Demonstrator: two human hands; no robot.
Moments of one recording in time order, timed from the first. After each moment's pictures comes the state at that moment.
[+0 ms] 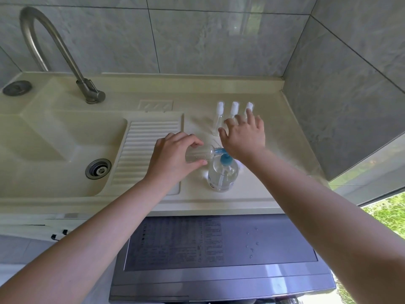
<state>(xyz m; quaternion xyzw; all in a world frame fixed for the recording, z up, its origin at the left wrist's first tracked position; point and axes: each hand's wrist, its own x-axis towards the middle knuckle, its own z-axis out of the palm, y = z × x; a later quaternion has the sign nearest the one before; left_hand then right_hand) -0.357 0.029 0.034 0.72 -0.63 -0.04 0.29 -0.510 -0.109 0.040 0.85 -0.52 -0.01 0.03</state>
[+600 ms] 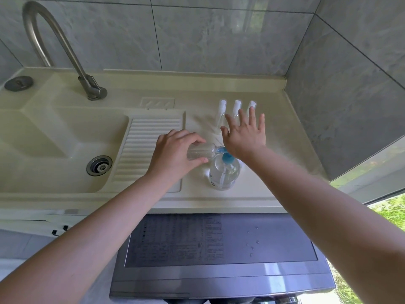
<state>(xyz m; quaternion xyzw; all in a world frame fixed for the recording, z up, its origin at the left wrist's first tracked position) -0.356 0.029 0.036 0.72 -0.63 -0.04 0.27 -0.506 -0.109 0.035 0.85 -0.53 -0.03 0.00</state>
